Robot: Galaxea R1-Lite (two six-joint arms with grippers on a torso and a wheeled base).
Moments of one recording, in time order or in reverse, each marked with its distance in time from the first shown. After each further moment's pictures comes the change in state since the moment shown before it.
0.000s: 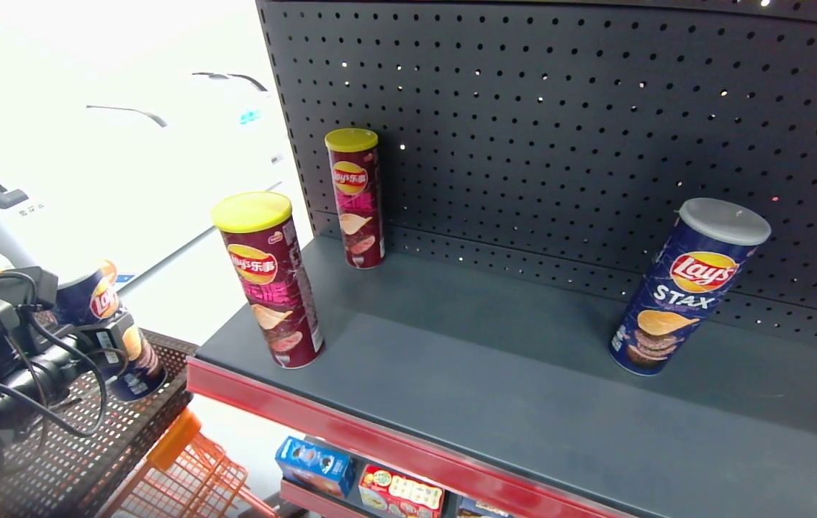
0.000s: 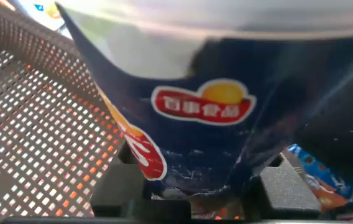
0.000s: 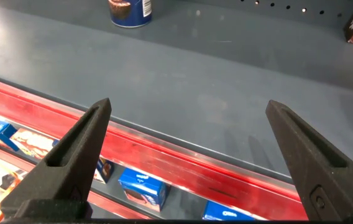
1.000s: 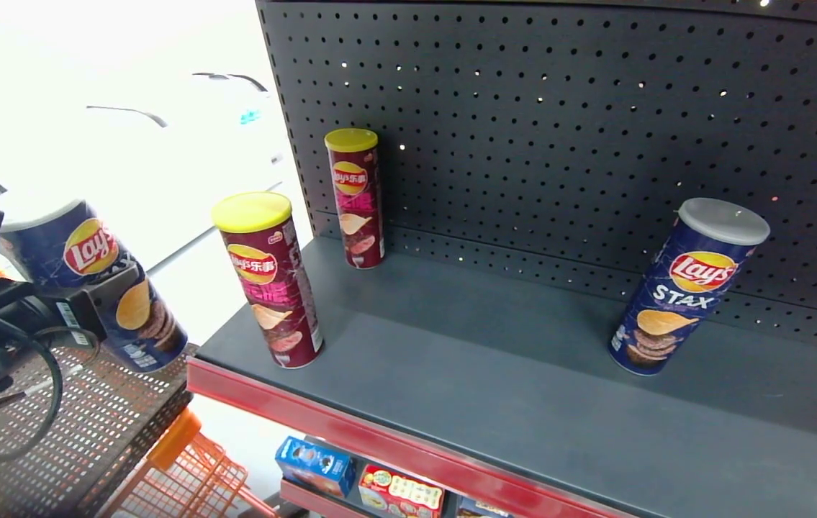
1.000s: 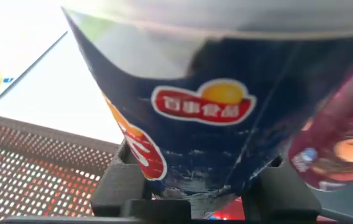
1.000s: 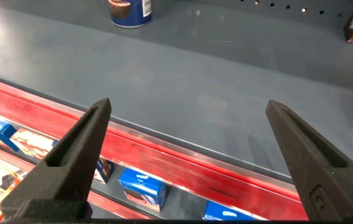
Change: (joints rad) left arm -0.171 -0.490 -0.022 0.379 -0.151 0.034; right arm 0.000 0.000 0.000 0.000 0.000 0.000
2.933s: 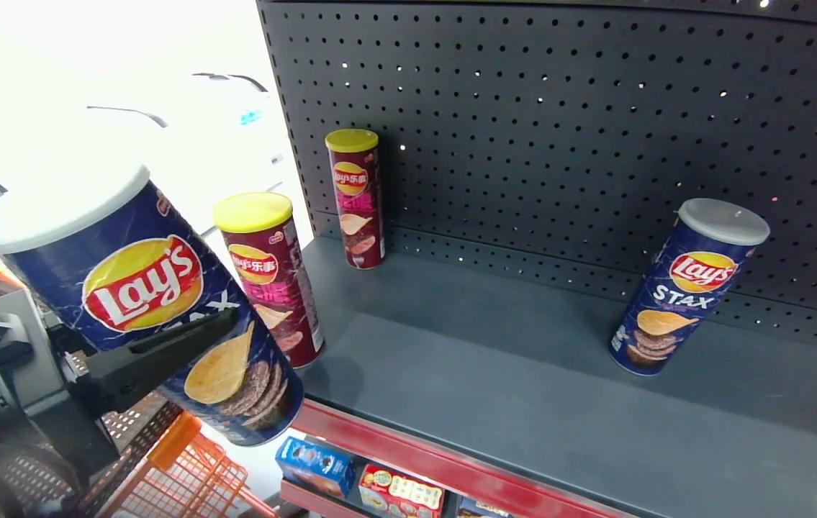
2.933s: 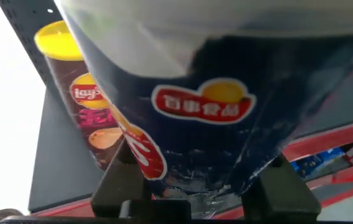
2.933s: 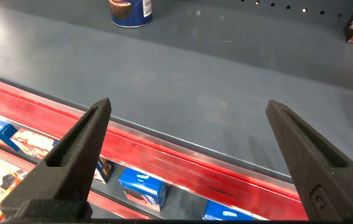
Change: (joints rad) left arm -0.611 -0.297 -0.051 0.319 0.004 -0.007; right arm 0.000 0.000 0.000 0.000 0.000 0.000
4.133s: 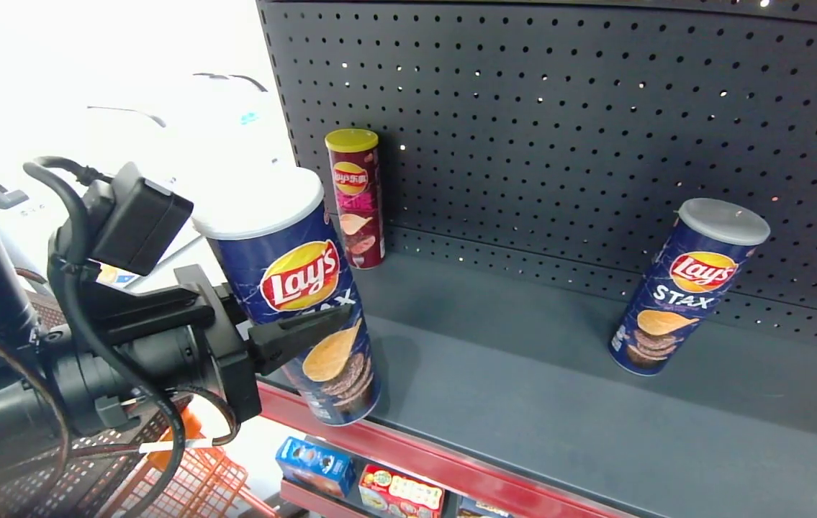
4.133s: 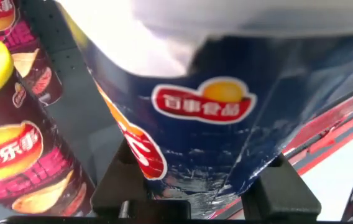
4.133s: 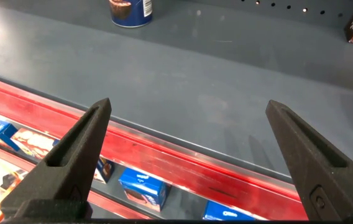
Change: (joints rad) left arm -0.060 0.281 -0.116 -0.087 -0.120 0.045; right arm 0.000 0.000 0.000 0.000 0.001 0.000
